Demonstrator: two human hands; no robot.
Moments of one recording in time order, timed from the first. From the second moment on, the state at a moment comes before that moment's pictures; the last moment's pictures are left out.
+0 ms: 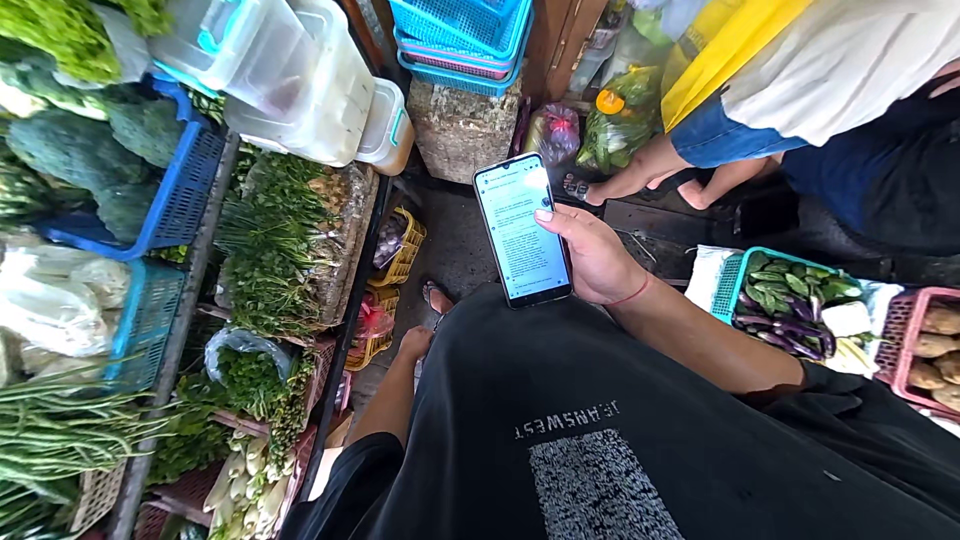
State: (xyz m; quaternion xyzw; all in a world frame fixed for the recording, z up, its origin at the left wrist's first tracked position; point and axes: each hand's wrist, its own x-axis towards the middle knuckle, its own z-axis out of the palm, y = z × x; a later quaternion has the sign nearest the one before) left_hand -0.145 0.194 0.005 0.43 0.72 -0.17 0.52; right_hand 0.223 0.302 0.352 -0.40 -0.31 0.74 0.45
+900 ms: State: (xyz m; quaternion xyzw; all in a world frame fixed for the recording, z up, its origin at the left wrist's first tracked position) left_hand -0.139 0.199 0.015 0.41 0.73 -0.16 0.53; right_hand 0.224 0.305 0.350 -0.41 -0.31 0.74 0.44
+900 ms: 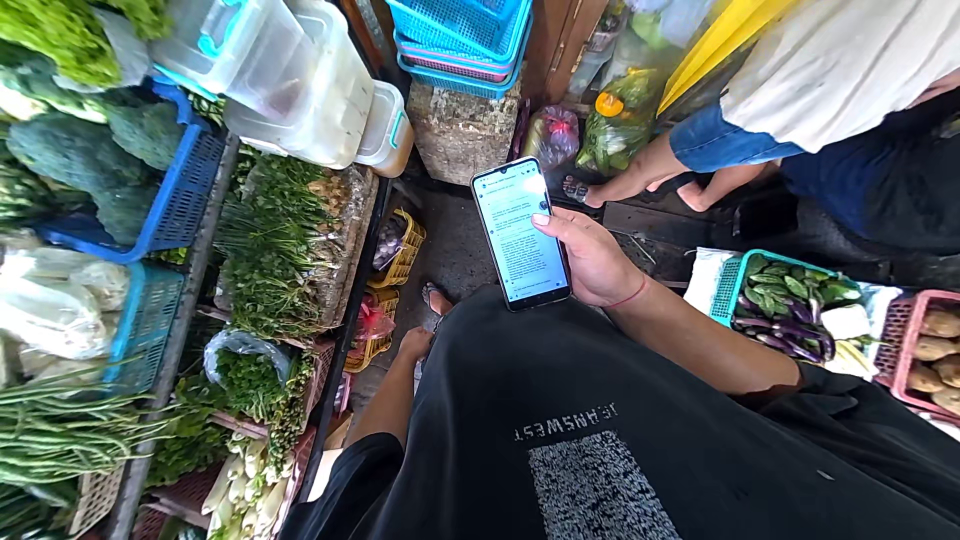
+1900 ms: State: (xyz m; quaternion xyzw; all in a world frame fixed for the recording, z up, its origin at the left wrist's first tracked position) left_hand -0.140 0.198 0.017 0.41 0.72 -0.17 0.53; right_hand 0.224 0.302 0.353 -0.41 -0.31 0.74 0.44
